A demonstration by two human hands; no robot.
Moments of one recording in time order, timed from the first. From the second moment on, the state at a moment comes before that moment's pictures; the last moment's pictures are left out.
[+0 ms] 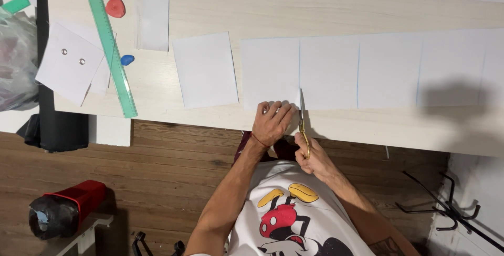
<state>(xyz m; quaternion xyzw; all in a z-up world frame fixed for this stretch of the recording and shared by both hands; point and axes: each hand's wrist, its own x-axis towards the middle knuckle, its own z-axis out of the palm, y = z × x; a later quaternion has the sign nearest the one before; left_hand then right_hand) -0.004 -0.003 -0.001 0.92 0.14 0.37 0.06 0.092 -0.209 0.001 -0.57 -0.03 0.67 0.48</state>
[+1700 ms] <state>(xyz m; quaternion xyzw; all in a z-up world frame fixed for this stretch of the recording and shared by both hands) -0.015 -0.012 -0.005 0.96 0.11 0.24 0.12 0.144 -0.146 0.058 -0.56 0.01 0.68 0.48</state>
